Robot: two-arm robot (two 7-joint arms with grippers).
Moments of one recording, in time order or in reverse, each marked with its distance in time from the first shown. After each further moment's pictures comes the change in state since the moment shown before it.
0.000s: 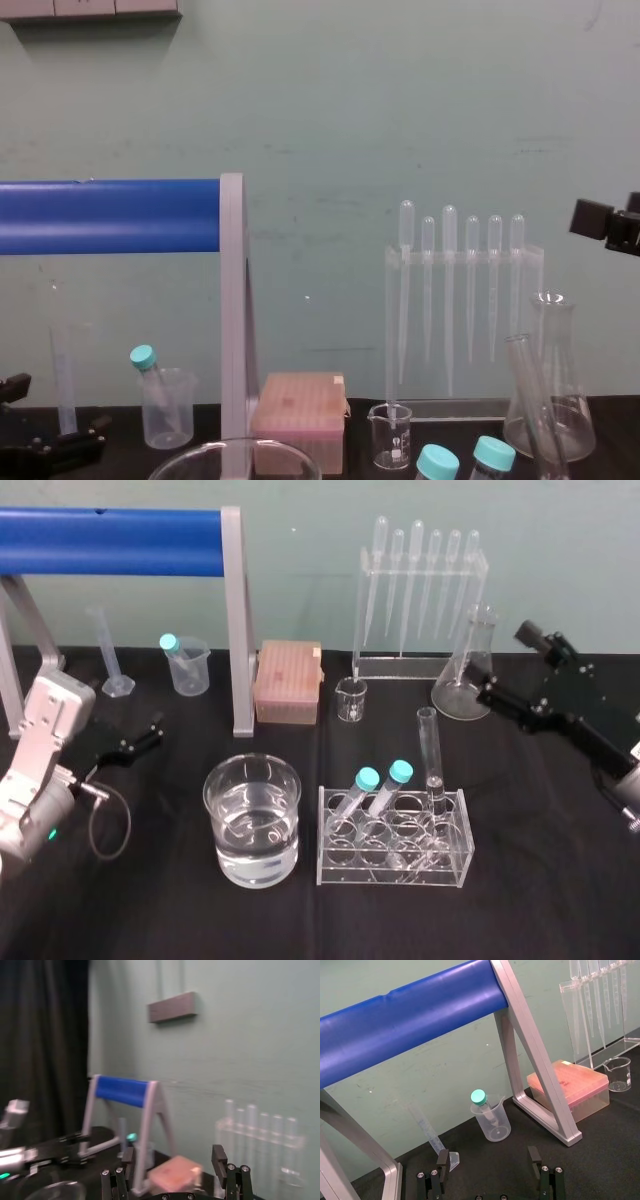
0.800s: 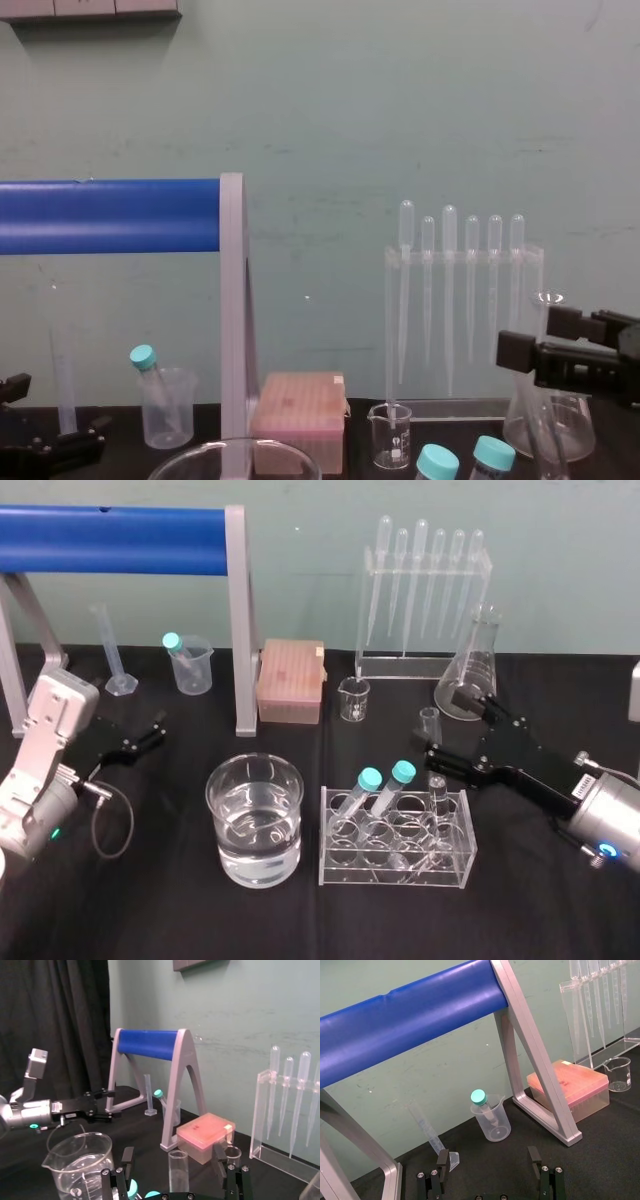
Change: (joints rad) left arm 0.000 0.000 0.000 0.000 0.000 0.000 0.000; right arm 0.039 -0.042 -0.086 0.068 -0.086 0.106 0.085
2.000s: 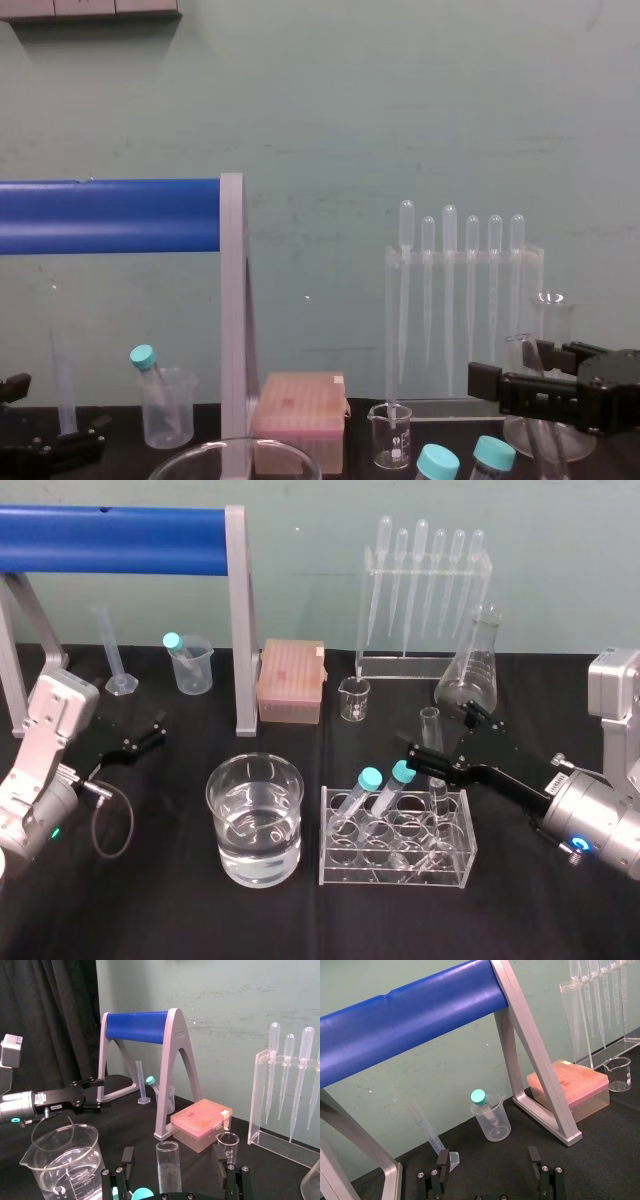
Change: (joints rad) left arm 0.000 0.000 0.000 0.000 0.000 0.000 0.000; right arm 0.056 -0.062 -0.033 0.074 -0.047 0.059 -0.028
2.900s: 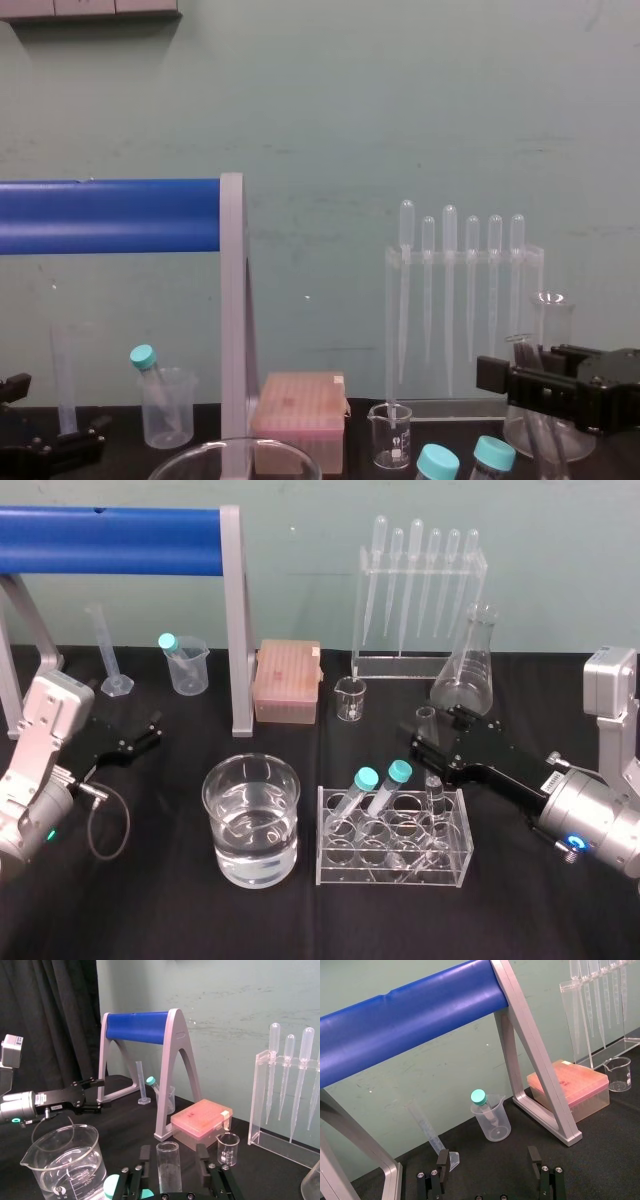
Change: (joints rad) left arm 0.000 0.000 0.000 0.000 0.000 0.000 0.000; right arm 0.000 0.000 0.000 0.000 0.001 -0.001 0.001
